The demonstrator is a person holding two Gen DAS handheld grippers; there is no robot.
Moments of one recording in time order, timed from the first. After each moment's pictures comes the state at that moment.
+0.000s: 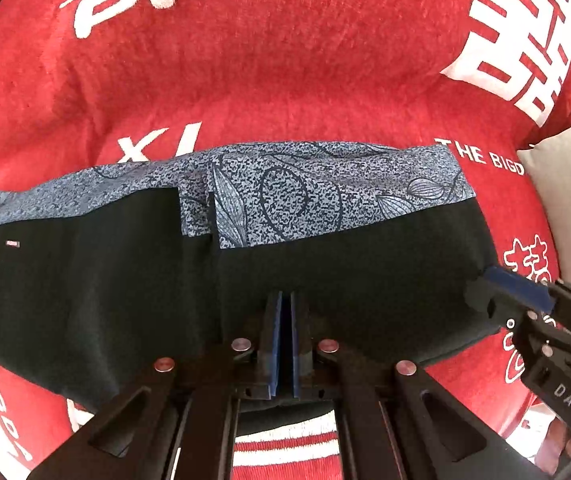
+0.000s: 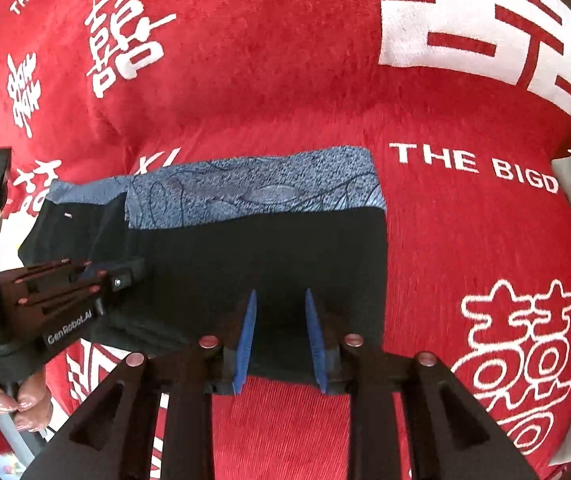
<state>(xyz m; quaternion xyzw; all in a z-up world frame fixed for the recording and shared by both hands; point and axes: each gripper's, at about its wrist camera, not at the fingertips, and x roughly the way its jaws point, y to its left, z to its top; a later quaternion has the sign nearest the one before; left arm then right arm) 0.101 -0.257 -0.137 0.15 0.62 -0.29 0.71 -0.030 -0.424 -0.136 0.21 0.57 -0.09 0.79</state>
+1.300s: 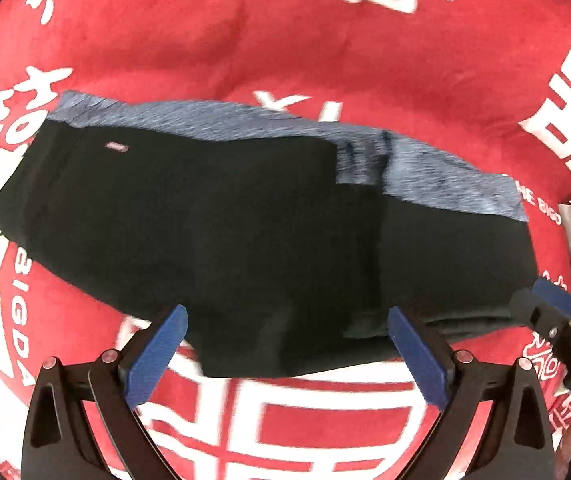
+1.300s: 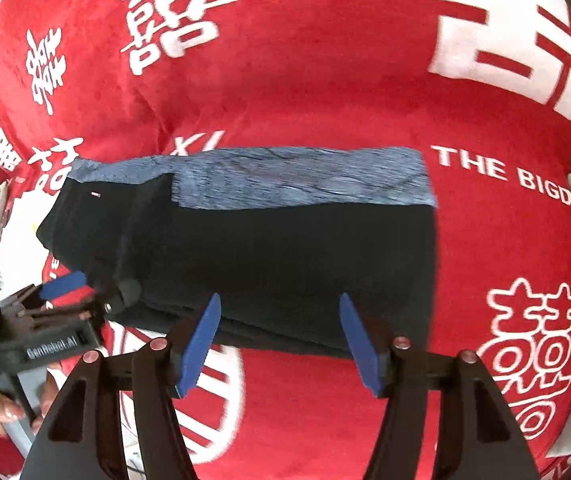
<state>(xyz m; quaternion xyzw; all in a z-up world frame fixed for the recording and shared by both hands) 0.108 -0.150 -0.125 0.09 0.65 -0.18 0.74 -0.011 -0.383 -0.116 0.21 0.59 -0.06 0.78</state>
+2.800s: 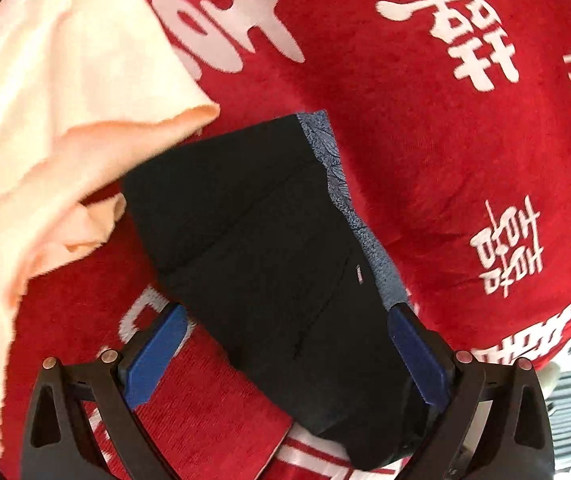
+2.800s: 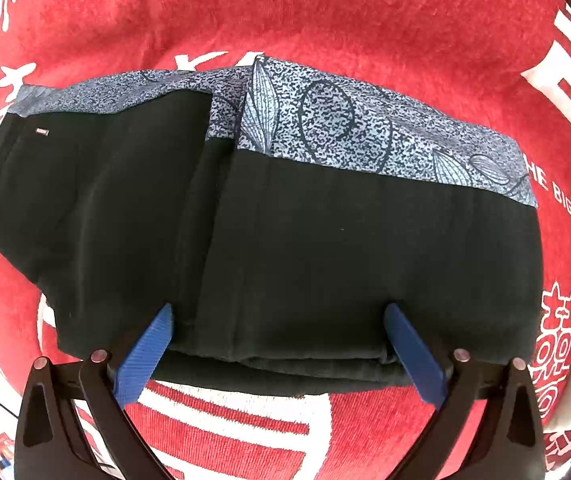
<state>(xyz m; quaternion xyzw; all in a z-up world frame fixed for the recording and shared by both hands) 0.216 0.117 -0.184 -0.31 0.57 -0.15 0.74 0.051 -0.275 -0.195 0.11 0.67 -0.12 0.73</state>
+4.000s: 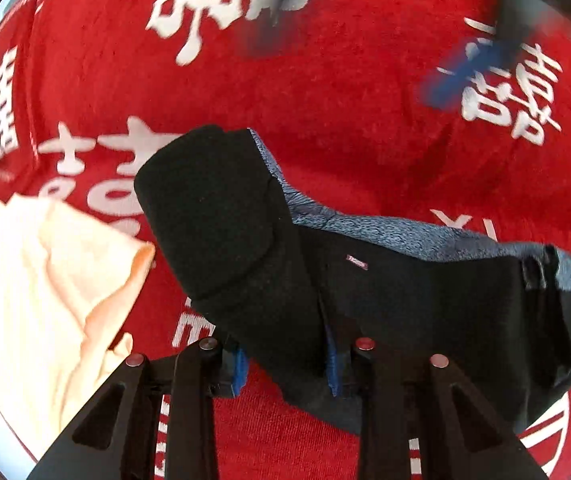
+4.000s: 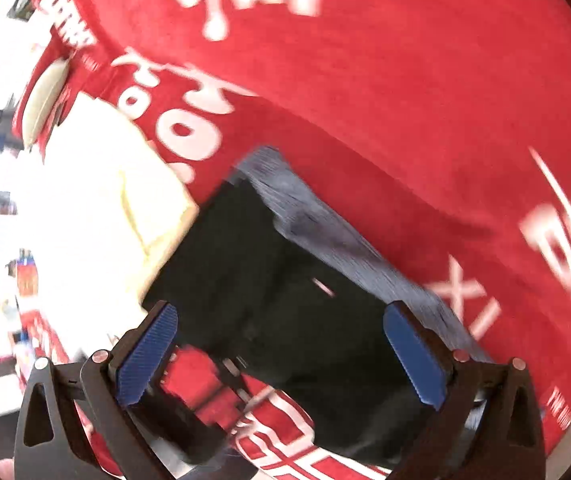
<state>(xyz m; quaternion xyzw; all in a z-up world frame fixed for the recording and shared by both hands) 0.190 0.002 -0.118 0.10 0.48 -0.15 0.86 0.306 -0.111 -0.086 0.07 0.71 0.16 0.68</state>
